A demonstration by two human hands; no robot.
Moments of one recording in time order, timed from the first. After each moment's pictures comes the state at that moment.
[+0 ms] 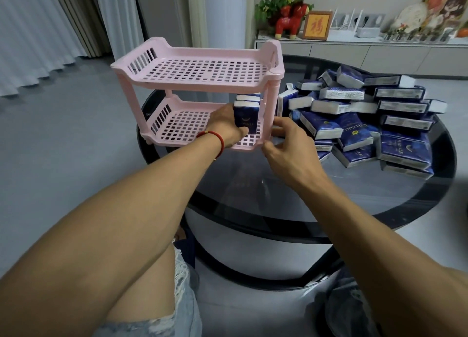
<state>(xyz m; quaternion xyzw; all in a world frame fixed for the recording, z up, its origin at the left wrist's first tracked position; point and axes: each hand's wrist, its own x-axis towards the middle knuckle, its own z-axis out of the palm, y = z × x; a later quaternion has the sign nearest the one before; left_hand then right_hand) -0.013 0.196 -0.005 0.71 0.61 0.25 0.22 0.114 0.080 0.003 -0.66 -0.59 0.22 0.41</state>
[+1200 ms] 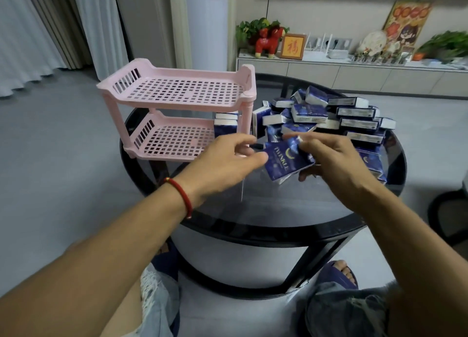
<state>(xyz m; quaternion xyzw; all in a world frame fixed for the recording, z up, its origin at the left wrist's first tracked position) -0.010 0.056 0.063 0.71 0.49 0.28 0.42 0.202 0.025 0.048 -0.55 -0.55 0.39 0.49</state>
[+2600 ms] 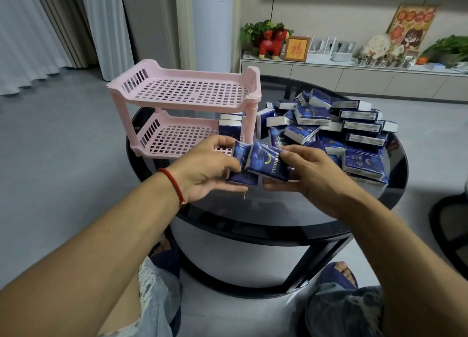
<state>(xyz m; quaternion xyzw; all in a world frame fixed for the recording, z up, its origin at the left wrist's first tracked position) -0.030 0.076 0.049 0.47 0.47 0.32 0.67 0.172 0.026 0.035 -0.52 -0.45 0.55 0.48</state>
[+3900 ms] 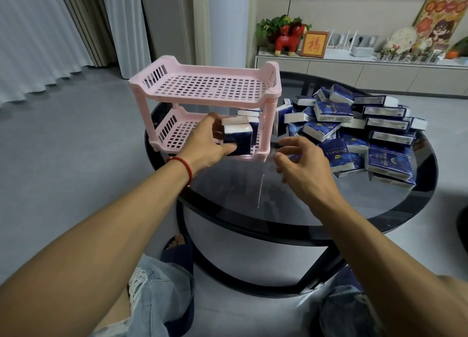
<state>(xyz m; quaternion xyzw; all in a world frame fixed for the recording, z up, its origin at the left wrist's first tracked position) -0.065 0.133 0.020 0.69 0.53 0.36 0.33 0.140 0.056 0.005 -0.65 -0.55 0.26 0.45</state>
